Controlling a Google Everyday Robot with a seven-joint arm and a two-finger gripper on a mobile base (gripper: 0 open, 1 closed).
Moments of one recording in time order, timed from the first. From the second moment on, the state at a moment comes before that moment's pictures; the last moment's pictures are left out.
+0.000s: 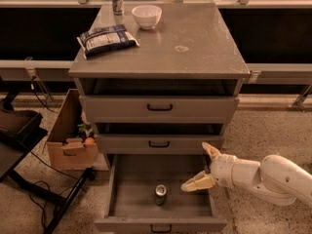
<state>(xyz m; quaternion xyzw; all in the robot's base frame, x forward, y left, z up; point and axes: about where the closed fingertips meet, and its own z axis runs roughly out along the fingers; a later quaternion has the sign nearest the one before) 0.508 -0.139 0.584 -0.42 0.74 0.25 0.46</state>
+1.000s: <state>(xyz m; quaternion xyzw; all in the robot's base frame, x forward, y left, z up) 0.578 -0.115 0.360 -0.40 0.71 0.32 0.49</state>
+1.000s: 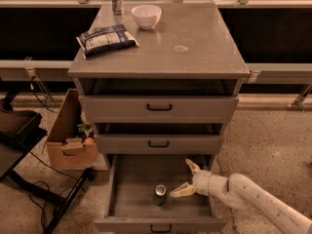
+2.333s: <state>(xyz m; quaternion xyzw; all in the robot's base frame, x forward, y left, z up) 0.592 -0.058 0.213 -0.47 0.66 0.34 0.48</state>
